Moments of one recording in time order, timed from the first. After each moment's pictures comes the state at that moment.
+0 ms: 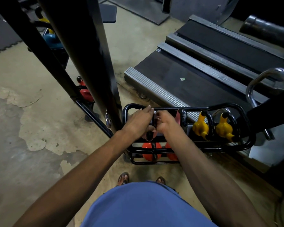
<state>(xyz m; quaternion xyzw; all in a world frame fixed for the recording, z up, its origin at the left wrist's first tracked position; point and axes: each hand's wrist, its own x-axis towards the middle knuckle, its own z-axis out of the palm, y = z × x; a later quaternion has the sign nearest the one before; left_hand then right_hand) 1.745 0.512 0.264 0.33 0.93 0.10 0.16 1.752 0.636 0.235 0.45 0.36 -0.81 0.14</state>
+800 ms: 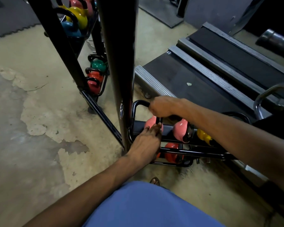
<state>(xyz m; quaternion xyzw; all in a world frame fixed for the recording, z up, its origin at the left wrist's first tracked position) 1.840 0.484 0.258 0.37 0.93 0.06 0.05 1.696 0.631 0.281 -0.30 0.91 0.14 0.24</state>
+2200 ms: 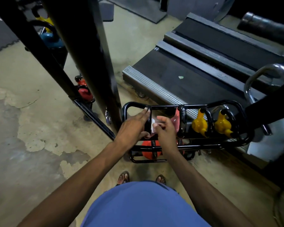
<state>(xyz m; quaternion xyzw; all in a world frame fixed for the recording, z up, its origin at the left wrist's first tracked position) 1.775 0.476 0.244 0.34 0.93 0.16 0.07 1.843 0.614 0.221 0.29 0.68 -0.67 -0.07</state>
